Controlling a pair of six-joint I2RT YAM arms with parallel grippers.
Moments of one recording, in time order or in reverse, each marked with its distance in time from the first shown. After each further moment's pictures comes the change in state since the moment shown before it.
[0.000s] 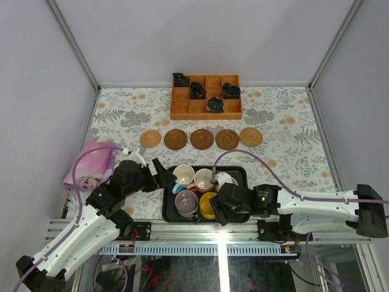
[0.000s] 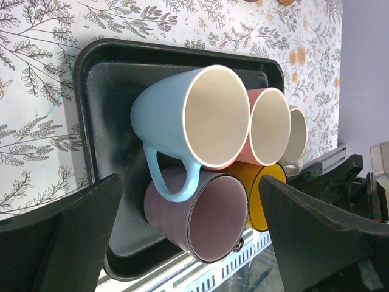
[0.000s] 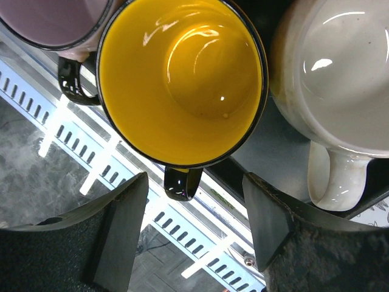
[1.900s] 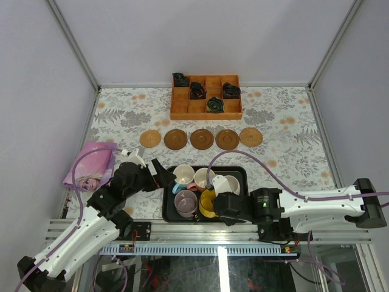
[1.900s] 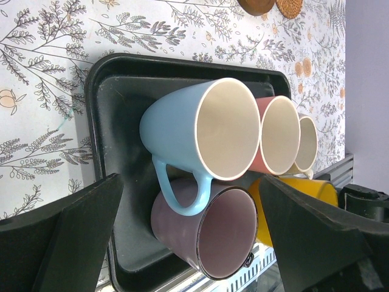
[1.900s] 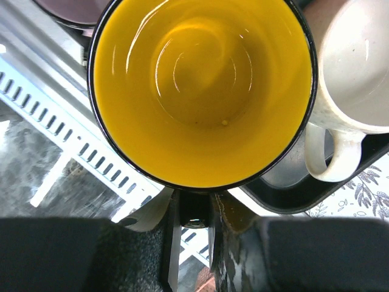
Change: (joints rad) left arm 0.000 -0.024 -0.050 0.056 -0.043 0.010; right arm 0.186 0.029 0.186 -0.182 0.192 0.034
